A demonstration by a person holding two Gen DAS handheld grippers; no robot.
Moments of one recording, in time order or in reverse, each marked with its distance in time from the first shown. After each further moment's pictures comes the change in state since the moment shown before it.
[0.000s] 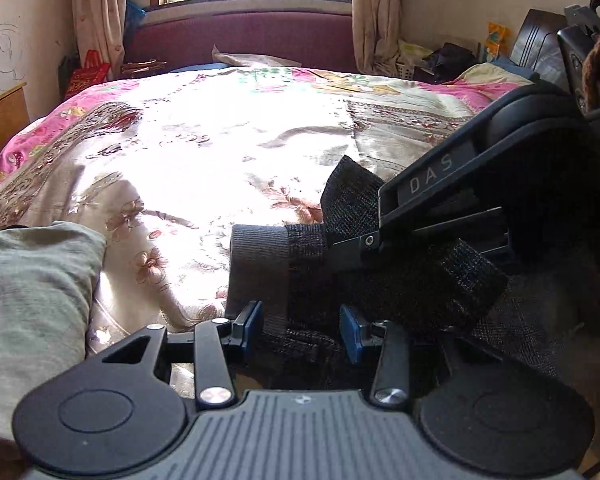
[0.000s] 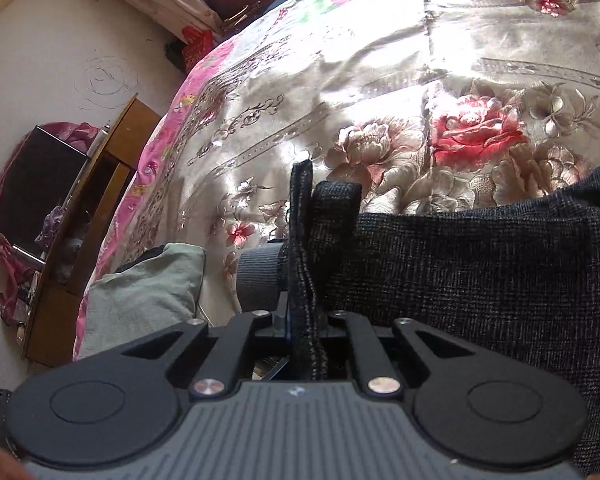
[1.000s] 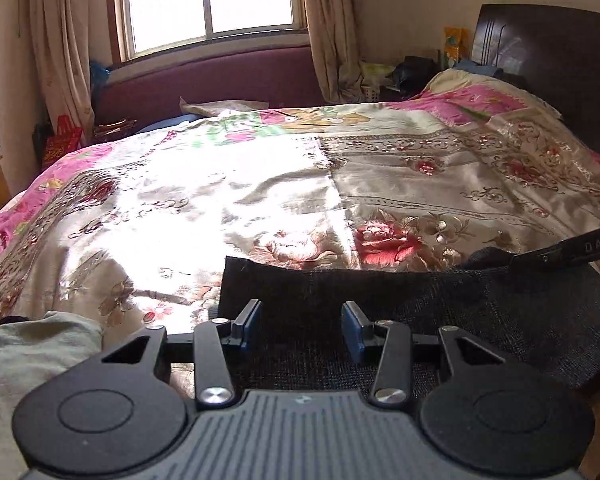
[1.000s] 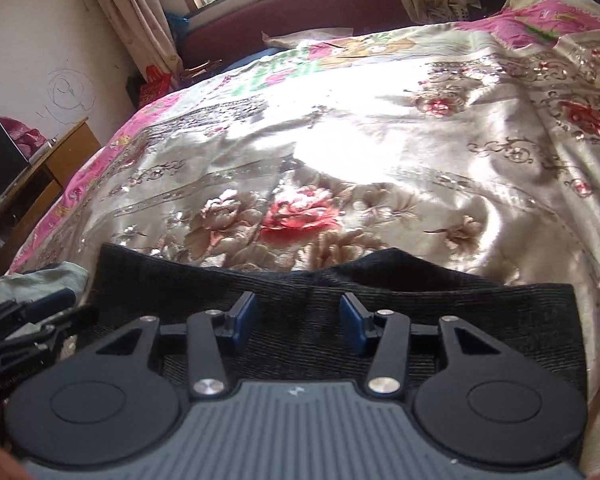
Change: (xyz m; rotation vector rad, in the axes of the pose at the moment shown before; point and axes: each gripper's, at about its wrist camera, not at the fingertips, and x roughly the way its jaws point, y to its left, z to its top) left arm 0.008 -0.009 0.027 0.178 -0.109 -0.047; right arm -0.088 -0.089 -0.007 -0.193 -0.231 -0.302
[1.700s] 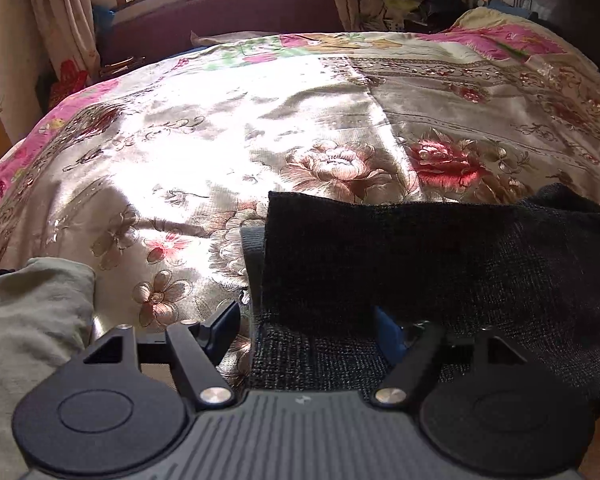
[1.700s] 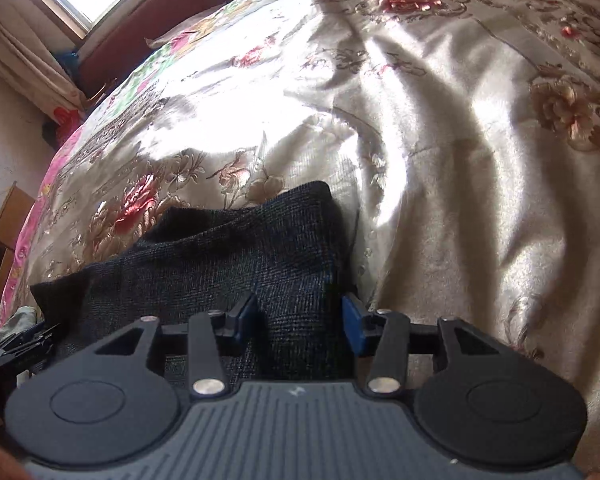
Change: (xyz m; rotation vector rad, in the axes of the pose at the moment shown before) left arm 0.054 0.040 -0.021 -0.037 0.207 0.065; right arm -0.035 -0.149 -0.047 0.366 0.125 -0.046
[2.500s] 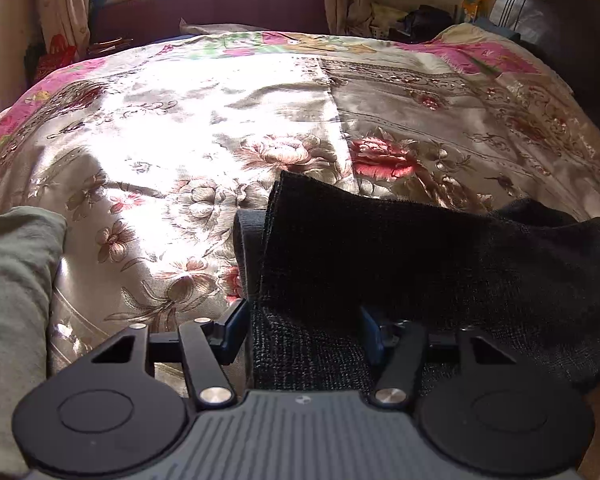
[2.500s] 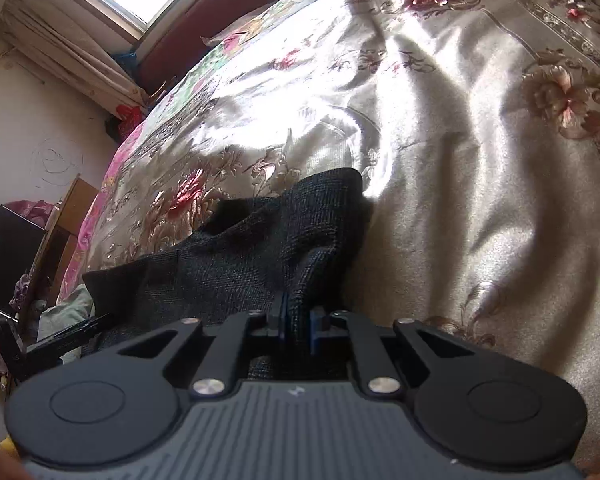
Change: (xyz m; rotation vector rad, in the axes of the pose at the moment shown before) left arm -0.045 -0.033 -0.026 -0.063 0.010 -0.121; right arm -0.042 -0.051 -0.003 -0.039 0.005 0.218
